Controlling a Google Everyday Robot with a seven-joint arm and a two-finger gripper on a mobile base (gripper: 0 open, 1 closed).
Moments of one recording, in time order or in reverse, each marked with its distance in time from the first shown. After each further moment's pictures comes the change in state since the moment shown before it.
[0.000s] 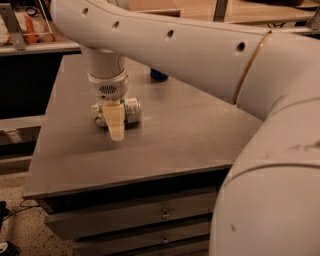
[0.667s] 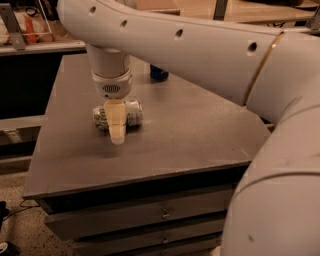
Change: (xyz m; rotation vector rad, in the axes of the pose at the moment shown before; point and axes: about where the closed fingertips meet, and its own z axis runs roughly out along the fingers) arm 0.005 -0.001 -0.003 0.015 -0.026 0.030
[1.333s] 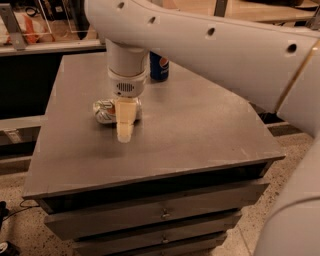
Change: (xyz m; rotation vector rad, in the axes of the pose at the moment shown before) arm 0.020 -0.002 -0.005 0.015 -0.087 0.085
